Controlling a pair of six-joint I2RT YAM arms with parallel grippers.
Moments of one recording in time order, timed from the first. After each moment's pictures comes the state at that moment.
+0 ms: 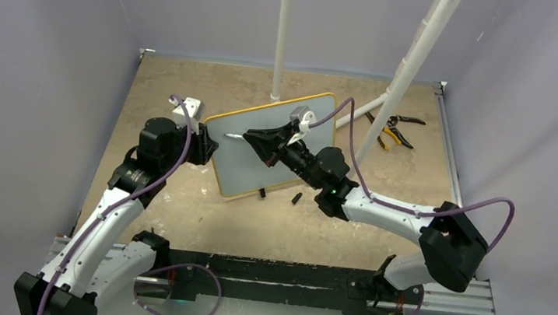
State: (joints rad) left arm -0.29 0.82 0.76 -0.34 0.14 -0.18; right arm 0.93 1.43 0.81 0.89 -0.07 0.30
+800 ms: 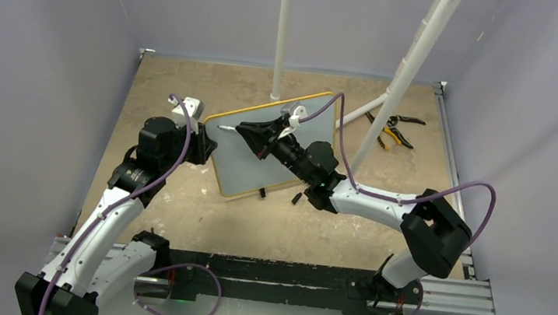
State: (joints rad) left arm -0.28 0.83 0.76 -0.34 0.15 -0.18; right arm 0.93 1.56 0.89 0.96 -0.06 0.28
